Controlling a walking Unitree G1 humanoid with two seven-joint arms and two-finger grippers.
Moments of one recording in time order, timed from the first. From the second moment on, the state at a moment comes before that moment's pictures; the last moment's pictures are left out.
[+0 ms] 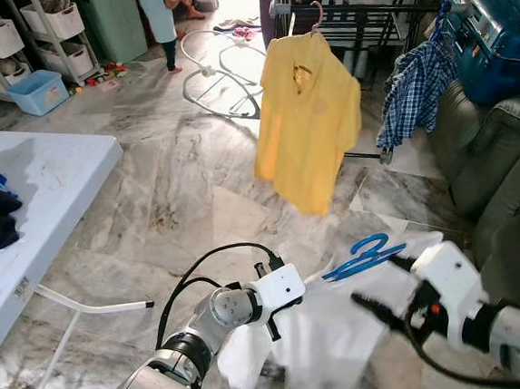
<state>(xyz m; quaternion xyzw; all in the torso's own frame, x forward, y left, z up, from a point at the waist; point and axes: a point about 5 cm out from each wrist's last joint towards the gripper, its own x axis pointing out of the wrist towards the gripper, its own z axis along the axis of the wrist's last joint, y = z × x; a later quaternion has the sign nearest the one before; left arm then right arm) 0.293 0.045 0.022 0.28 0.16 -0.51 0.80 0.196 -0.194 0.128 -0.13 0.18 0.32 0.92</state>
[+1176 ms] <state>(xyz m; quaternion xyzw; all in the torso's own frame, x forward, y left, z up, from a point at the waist) 0.301 0.053 0.033 0.32 0.14 -0.53 0.77 0.187 -0.245 0.125 -0.26 0.24 0.29 0.89</state>
